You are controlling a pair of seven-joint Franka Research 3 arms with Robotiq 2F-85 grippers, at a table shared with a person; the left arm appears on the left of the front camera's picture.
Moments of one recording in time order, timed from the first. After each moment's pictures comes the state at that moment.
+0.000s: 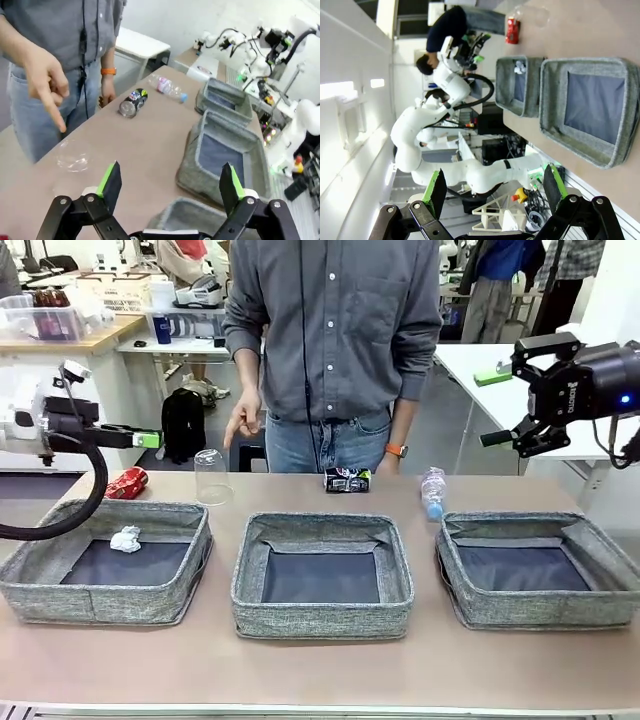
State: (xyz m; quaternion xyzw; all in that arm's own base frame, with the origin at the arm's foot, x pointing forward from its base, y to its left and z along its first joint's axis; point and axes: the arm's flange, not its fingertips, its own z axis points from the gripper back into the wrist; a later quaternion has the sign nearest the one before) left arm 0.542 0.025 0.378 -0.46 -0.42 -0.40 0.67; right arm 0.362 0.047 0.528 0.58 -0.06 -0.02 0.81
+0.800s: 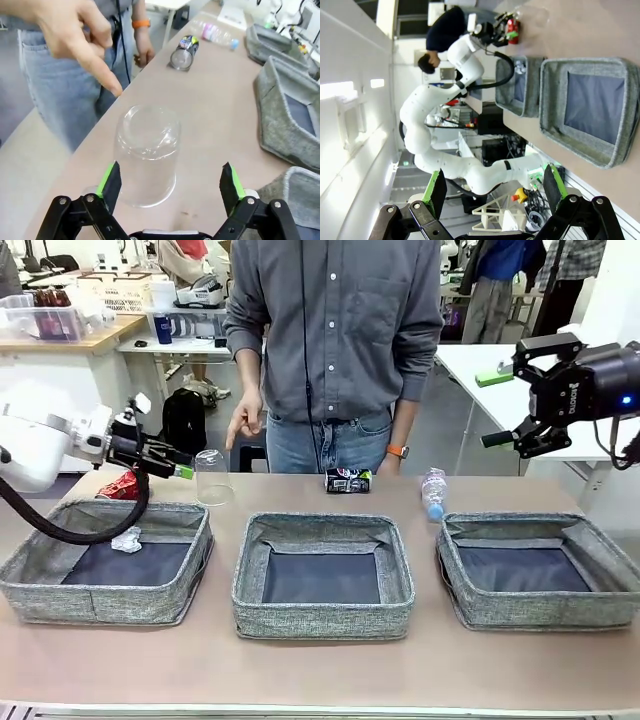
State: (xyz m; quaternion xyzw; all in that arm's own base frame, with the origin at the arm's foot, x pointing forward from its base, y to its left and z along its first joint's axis) left arm 0.633 -0.002 0.303 -0.35 -0.39 -0.48 0.70; right arm 0.362 0.047 0.528 0.58 -0.06 -0.02 0.81
